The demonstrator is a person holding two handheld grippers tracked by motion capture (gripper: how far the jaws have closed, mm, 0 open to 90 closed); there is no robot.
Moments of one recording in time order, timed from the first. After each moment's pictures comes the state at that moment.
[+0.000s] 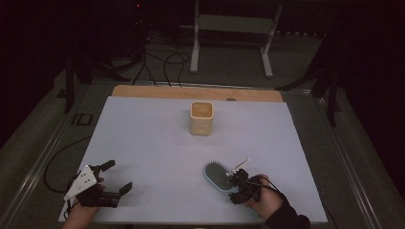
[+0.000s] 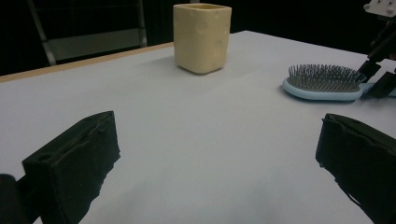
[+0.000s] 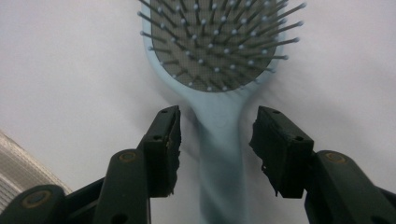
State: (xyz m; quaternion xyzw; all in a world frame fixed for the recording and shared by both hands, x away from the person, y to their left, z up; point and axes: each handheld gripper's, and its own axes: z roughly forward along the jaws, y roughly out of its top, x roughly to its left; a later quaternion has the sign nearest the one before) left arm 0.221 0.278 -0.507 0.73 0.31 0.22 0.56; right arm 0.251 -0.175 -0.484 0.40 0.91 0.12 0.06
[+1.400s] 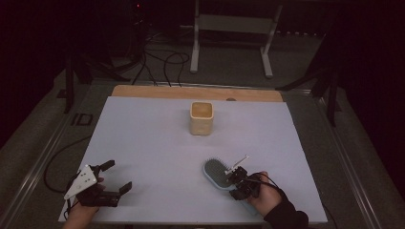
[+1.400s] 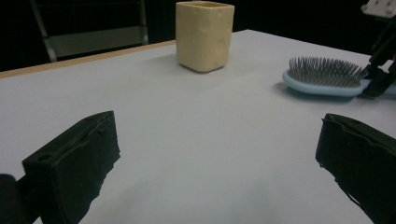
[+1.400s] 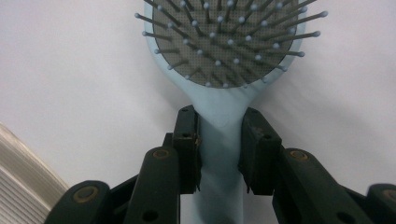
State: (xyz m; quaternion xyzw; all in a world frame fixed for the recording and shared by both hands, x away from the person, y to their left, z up) left arm 0.221 0.279 -0.507 0.73 0.32 0.22 0.56; right arm 0.259 -0.174 -0.483 0.39 0.91 0.13 0.04
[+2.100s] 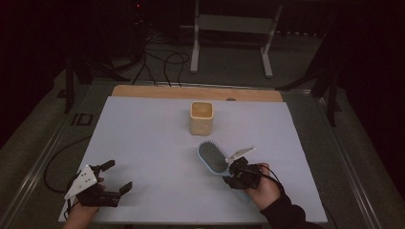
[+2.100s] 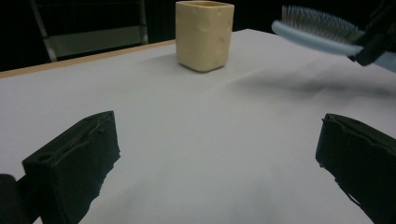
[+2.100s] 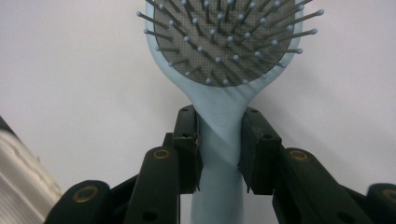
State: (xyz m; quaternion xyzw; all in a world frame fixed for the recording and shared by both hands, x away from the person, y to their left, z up) left arm 0.221 0.278 -0.508 0.74 0.32 0.22 0.56; right arm 0.268 -0.169 -0.447 0.38 0.89 0.24 0.08
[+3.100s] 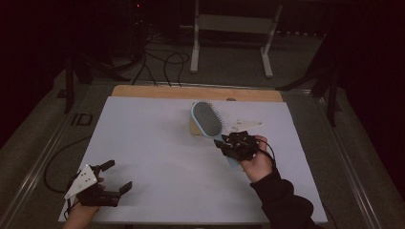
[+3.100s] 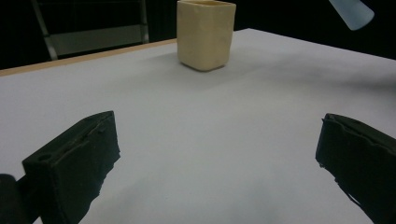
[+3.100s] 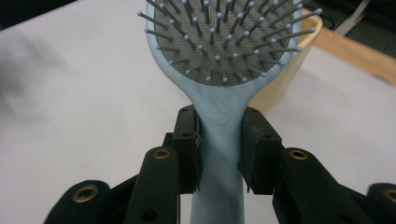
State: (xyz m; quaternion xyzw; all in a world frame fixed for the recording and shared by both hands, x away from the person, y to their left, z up) left arm 0.222 0.279 -0.508 0.73 0.32 0.21 0.56; right arm 0.315 -0.157 -0.396 0.35 0.83 0.39 0.17
